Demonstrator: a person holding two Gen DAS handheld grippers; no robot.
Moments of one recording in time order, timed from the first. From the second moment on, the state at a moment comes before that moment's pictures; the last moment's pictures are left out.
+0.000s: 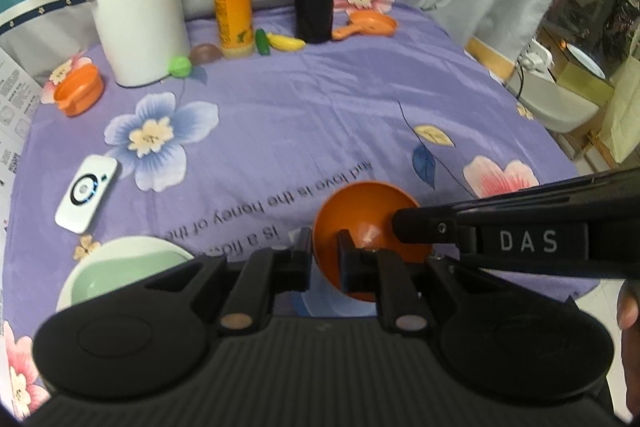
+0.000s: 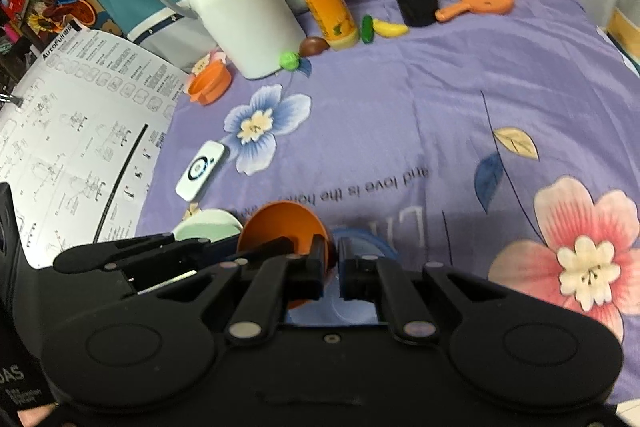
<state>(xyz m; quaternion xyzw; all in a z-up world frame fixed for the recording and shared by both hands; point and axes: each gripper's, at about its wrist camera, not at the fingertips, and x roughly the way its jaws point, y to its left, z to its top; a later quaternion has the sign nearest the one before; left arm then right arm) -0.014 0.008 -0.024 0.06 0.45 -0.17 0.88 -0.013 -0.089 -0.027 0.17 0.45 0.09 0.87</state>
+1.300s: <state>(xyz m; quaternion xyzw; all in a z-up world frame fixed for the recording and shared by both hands) -0.027 0.030 -0.041 0.07 0.43 -0.13 0.89 -0.028 -0.119 -0.053 0.22 0.46 0.05 0.86</state>
